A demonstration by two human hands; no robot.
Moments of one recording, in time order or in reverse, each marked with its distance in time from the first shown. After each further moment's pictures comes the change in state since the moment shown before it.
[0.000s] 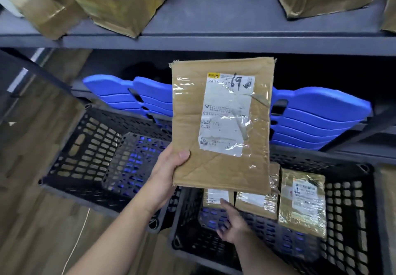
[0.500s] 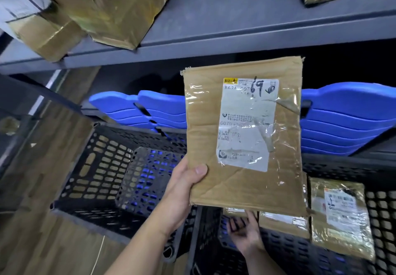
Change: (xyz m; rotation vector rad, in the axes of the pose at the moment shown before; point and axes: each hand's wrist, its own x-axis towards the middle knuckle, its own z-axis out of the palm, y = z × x) left_hand 0.026 -0.012 -0.002 -0.036 -0.003 -0.013; right_hand 0.074 -0.001 0.033 0.531 -0.188 -0.131
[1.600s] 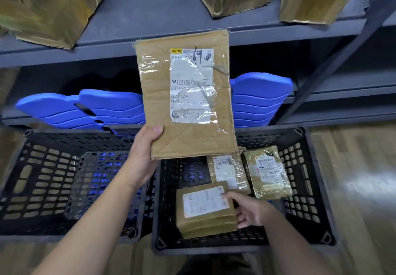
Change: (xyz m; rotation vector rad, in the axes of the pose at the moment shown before) left_hand 0.018 0.027 0.029 0.053 -0.190 0.055; right_hand -0.172 -0.116 -0.055 -1.313 -0.064 -0.084
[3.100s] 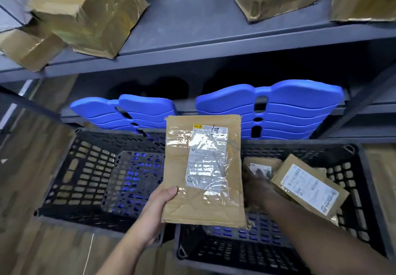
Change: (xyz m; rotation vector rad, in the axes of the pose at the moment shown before) left_hand -0.080 -0.075 -0.053 0.054 0.178 -0.262; right_hand 0.079 -0.078 0.014 -1.709 0.413 -0.521
